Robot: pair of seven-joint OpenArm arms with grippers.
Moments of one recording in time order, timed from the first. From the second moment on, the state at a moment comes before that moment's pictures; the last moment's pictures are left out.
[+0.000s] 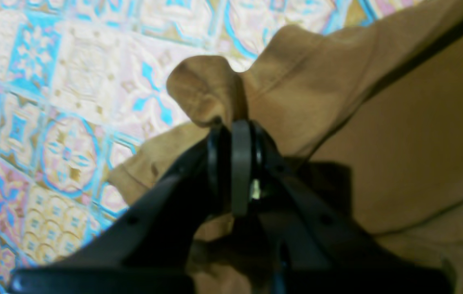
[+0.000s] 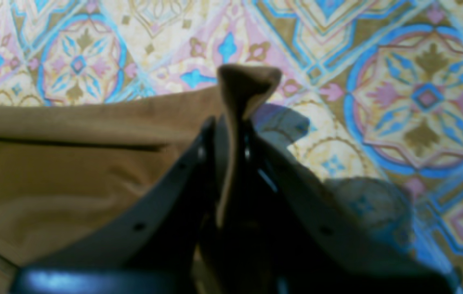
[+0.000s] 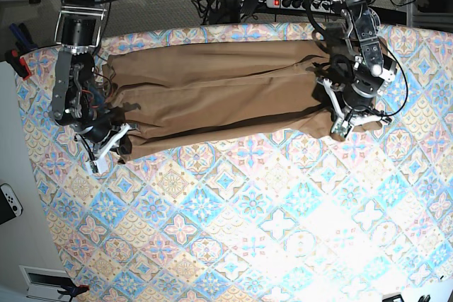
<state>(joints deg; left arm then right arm) 10.2 -5.5 -20.2 105.4 9.8 -41.5 41.8 5.9 18.2 10.6 77.5 27.6 27.5 -46.2</state>
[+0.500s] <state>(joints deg) 12.8 -5.5 -24.3 105.4 9.6 -41.5 41.6 -0.2 17.7 16.1 90.4 28.0 27.9 -51.6</state>
